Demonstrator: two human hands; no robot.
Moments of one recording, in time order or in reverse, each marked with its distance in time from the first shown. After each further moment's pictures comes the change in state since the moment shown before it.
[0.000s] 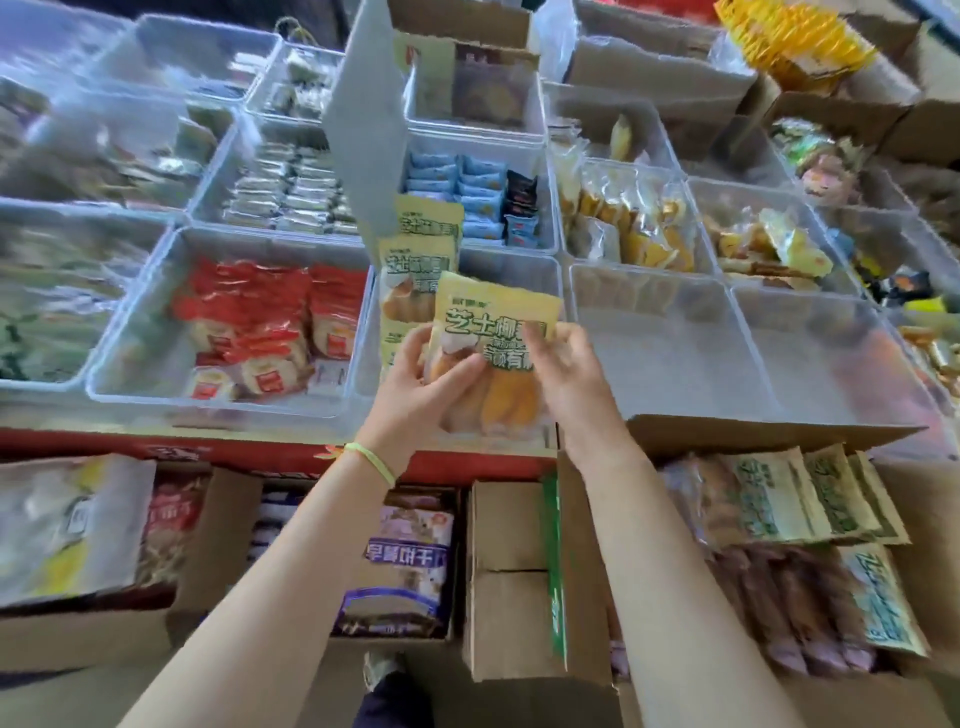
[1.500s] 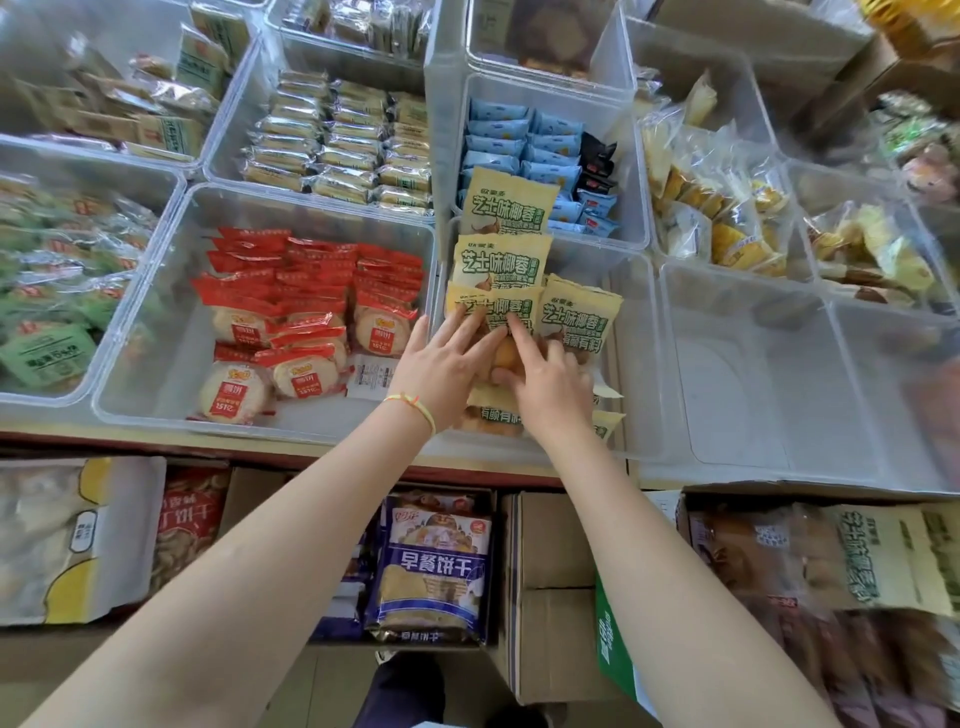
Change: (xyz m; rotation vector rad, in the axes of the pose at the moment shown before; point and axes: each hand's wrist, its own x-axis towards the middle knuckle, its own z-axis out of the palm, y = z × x) left_hand 0.147 -0.094 -0.096 1.505 -0.290 0.365; right_hand 0.137 0.090 0.108 -1.380 0.014 -0.181
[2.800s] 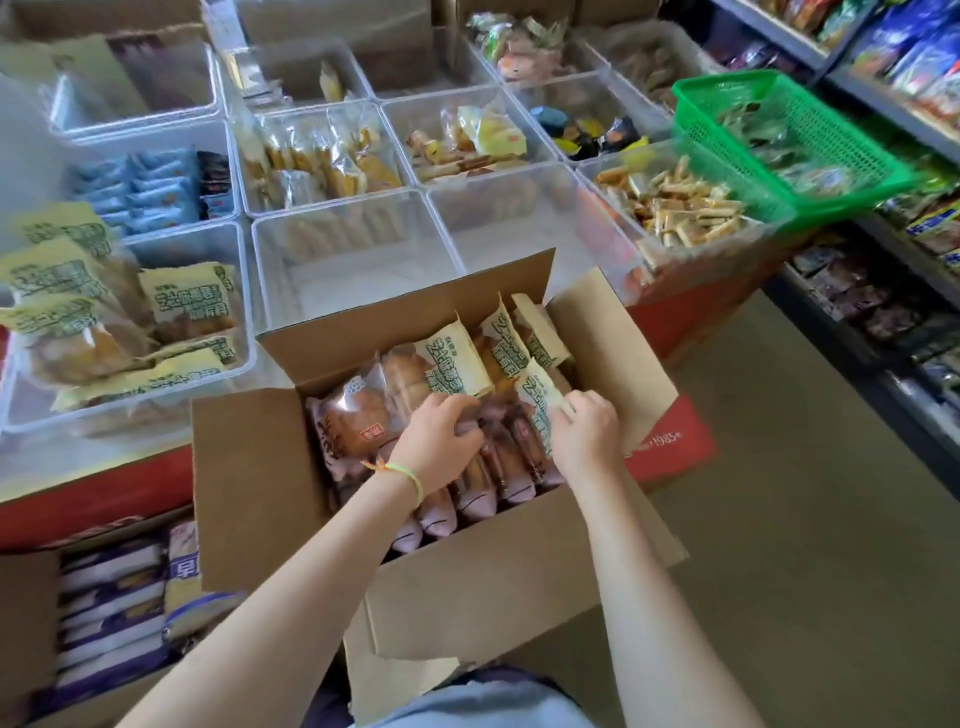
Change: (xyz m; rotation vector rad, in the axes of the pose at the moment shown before) left_hand -0.058 0.530 0.025 -0.558 -0.229 -0.002; right_hand -0.329 0.472 -0.030 0.526 0.406 0.562
